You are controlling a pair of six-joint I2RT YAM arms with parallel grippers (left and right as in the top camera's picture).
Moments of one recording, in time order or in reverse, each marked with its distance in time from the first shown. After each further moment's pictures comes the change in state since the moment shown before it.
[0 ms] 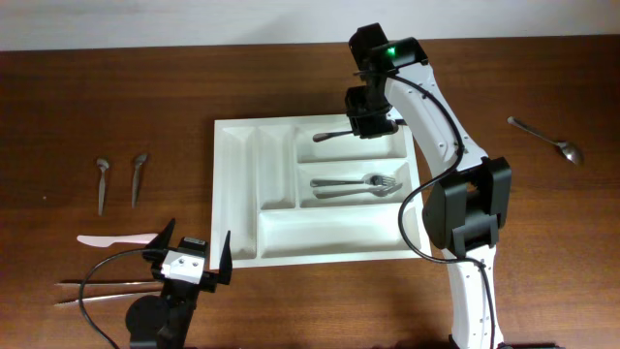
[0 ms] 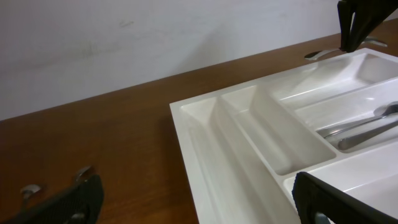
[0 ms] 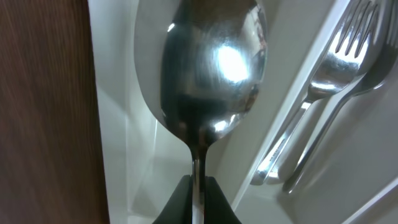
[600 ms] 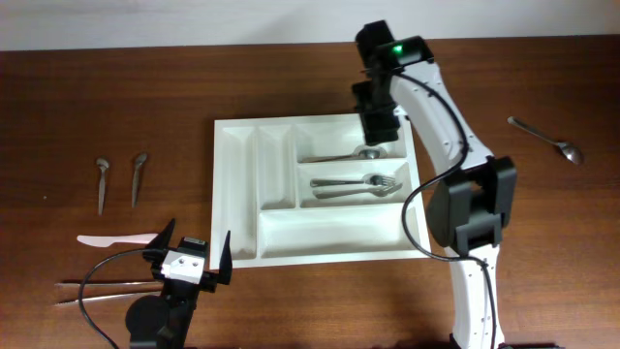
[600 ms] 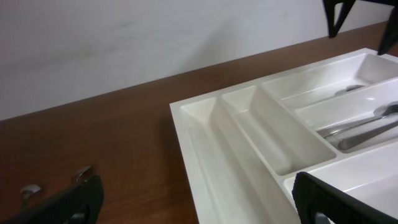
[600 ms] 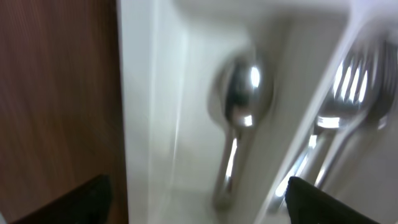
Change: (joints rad) left arm 0.000 0.000 0.000 0.000 0.000 0.000; right arm -0.042 0.000 0.000 0.024 0.095 0.018
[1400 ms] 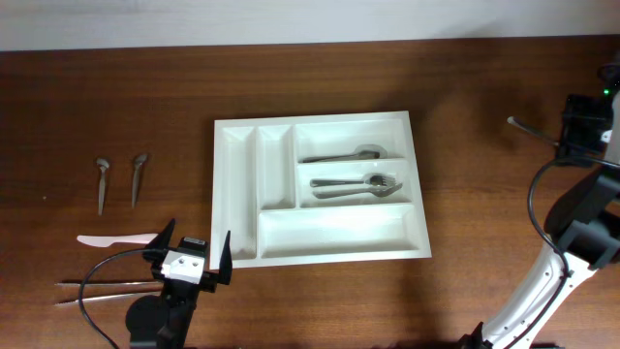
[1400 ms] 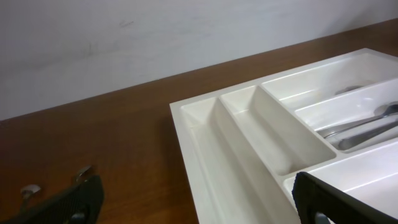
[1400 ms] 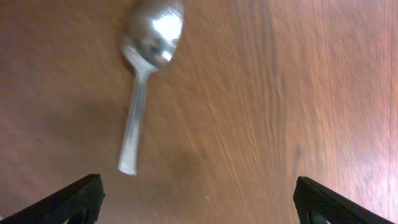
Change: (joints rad) left arm 0.000 0.000 0.000 0.000 0.000 0.000; right arm -0.809 0.000 0.001 -0.020 0.018 -0.306
